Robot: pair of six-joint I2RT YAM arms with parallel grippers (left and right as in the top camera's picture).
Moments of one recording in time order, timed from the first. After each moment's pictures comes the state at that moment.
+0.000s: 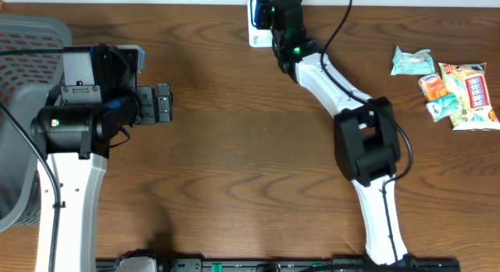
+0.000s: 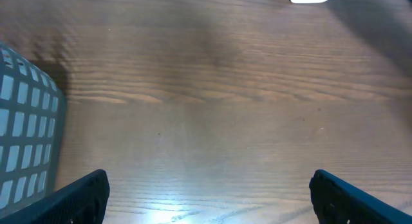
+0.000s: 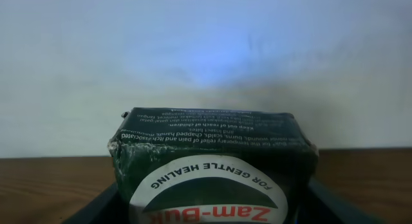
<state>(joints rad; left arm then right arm) 0.02 1.29 1.42 -1.07 0.14 -0.01 0.41 2.43 1.96 0.15 0.21 0.29</state>
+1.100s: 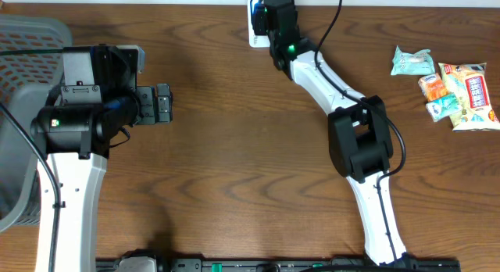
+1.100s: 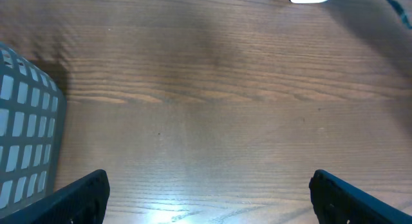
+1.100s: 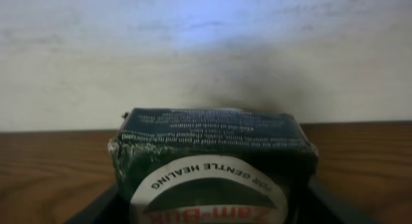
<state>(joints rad) 0.02 1.29 1.42 -1.07 0.14 -0.01 0.41 2.47 2.07 -0.04 0.24 0.28</state>
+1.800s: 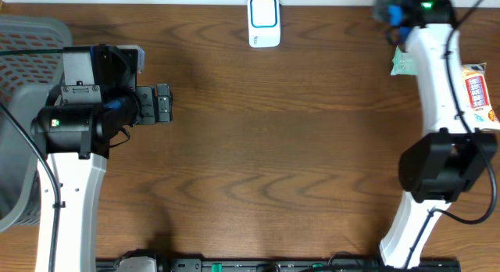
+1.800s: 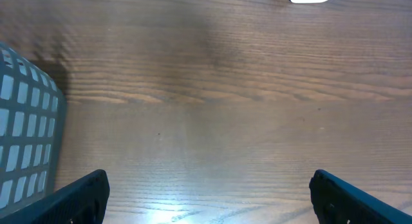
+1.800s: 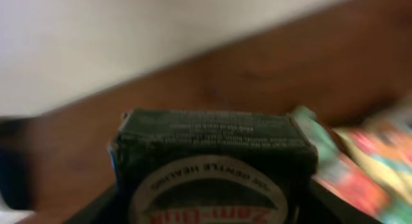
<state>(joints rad) 0.02 1.29 1.42 -1.07 0.14 -0.01 -0.02 2.12 2.12 -0.87 0.26 0.30</state>
